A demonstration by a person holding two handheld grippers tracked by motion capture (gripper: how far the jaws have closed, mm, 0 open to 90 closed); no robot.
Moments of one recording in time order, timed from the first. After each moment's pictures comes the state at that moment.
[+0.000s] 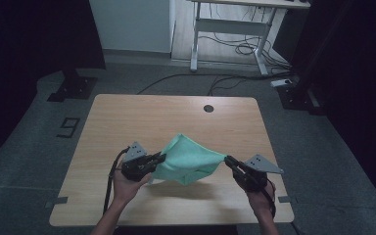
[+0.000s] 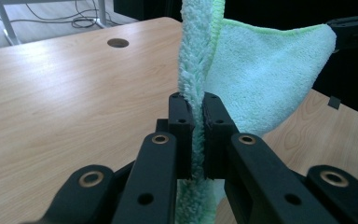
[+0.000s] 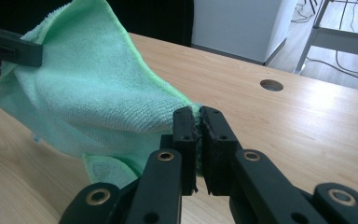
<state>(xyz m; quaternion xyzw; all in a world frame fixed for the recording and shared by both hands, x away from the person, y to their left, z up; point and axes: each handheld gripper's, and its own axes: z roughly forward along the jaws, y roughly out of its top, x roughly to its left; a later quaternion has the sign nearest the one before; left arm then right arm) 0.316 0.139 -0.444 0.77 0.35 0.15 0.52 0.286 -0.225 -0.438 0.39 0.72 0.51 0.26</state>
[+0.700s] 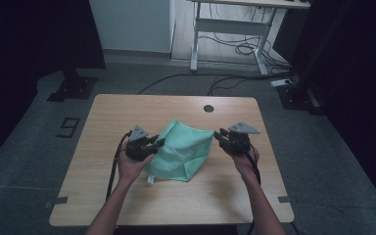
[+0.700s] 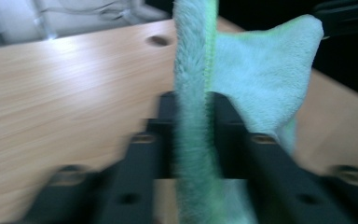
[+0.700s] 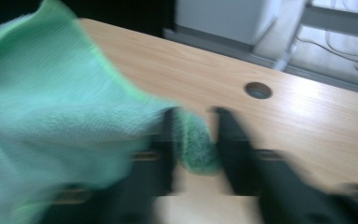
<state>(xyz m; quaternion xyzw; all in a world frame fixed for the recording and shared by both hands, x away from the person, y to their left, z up) 0.402 0.144 -0.465 0.75 0.44 0.17 0.47 0.412 -0.198 -0.444 0.43 0.73 0.46 0.26</state>
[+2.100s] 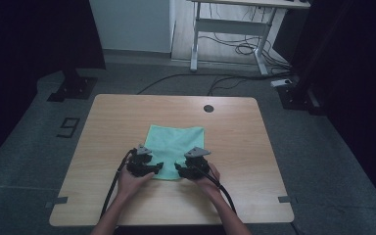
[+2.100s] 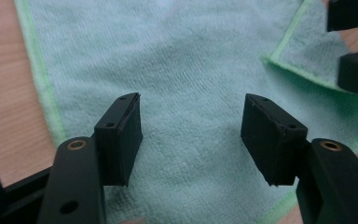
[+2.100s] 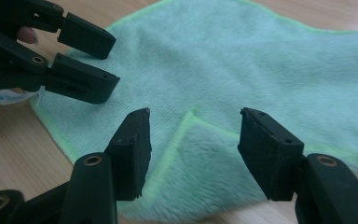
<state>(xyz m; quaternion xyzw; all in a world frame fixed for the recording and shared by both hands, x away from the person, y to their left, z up) 0.378 0.146 -0.538 0.80 0.45 0.12 0.37 0.370 -0.082 -0.528 0.38 0.81 0.41 0.17</state>
